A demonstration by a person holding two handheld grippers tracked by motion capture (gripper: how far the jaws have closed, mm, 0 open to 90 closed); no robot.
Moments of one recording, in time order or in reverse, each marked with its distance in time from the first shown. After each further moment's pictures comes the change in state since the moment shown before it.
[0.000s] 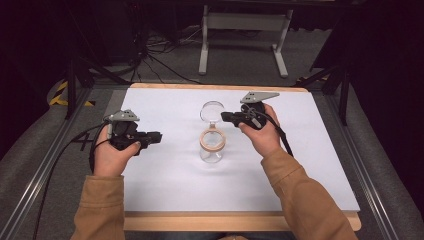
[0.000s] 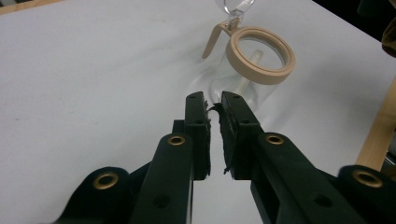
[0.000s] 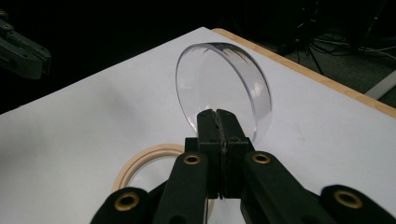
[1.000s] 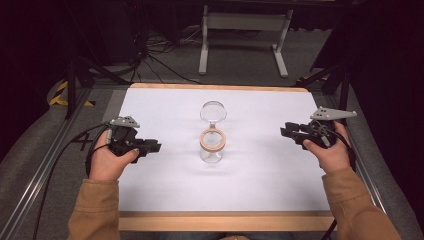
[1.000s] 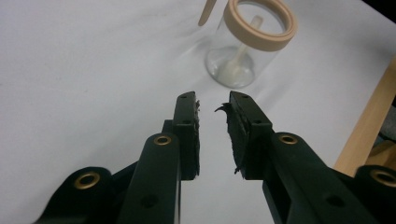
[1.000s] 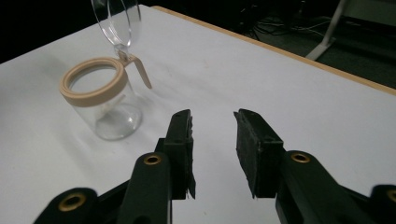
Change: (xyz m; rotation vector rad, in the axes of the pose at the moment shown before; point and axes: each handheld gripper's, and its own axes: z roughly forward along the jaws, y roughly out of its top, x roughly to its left) left arm 0.001 -0.013 0.003 0.100 -0.006 -0.028; right arm -0.052 -0.077 -0.144 0.021 -0.171 0.074
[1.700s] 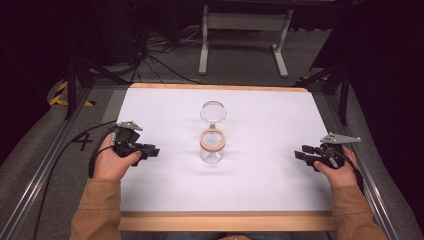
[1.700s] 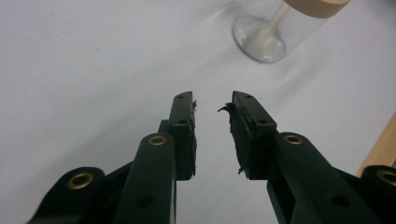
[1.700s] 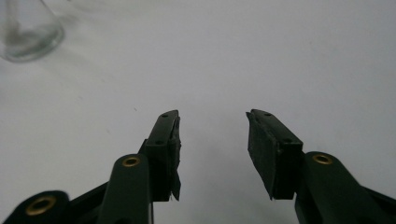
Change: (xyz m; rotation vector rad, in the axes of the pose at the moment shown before) left arm 0.015 -0.012 0.017 0.084 0.043 -0.061; right arm -0.041 -0.098 0.004 0.128 -0.107 0.124
